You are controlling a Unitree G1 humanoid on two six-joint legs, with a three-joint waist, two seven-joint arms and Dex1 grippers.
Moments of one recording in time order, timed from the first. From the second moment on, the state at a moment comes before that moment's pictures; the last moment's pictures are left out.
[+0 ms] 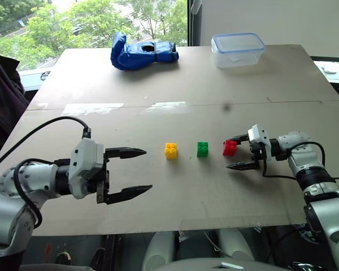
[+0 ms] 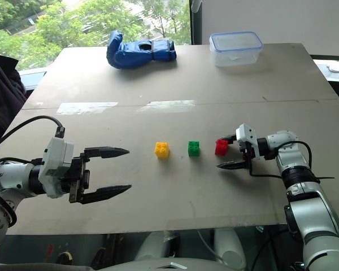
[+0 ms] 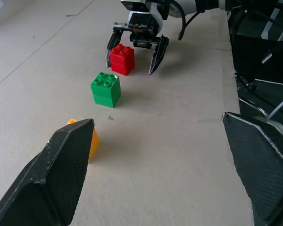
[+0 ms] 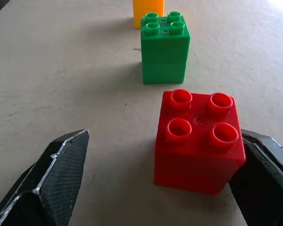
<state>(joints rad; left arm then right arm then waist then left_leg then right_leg) 0.12 0.90 0.38 -0.54 -0.69 0.41 -1.22 -0.69 -0.51 0.16 0.81 0.21 -0.28 1.54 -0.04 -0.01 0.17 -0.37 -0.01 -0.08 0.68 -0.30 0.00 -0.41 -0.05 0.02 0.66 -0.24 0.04</state>
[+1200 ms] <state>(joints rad) 0.63 0.51 0.29 -0.67 -0.42 0.31 -0.80 -0.20 -0.70 -0.04 0.22 0.43 0.04 1.34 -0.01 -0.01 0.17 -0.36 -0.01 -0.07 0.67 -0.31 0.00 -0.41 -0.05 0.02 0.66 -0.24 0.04</state>
